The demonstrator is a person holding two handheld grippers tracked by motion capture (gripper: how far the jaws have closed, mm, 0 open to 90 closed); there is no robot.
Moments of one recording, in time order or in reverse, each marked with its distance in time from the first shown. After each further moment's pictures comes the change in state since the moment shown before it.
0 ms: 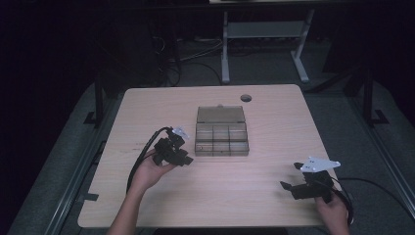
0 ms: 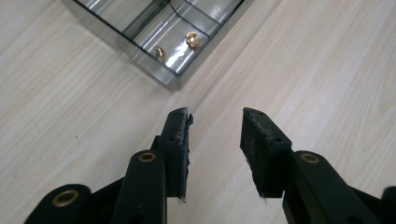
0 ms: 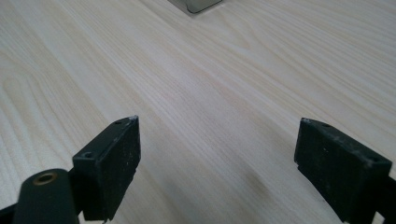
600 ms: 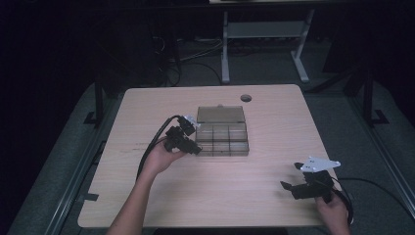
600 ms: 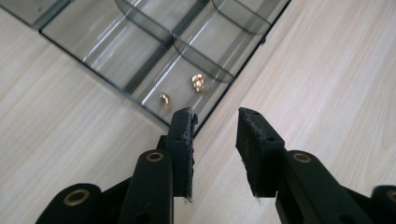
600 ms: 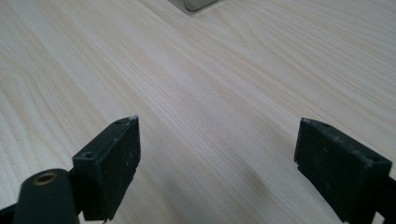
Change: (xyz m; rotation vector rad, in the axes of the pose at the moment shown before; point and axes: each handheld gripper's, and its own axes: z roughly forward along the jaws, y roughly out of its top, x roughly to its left) left arm 0.014 0.040 0.014 0.028 -0.028 -0.001; right arm -0.001 0.000 0.000 0.007 -0.006 0.000
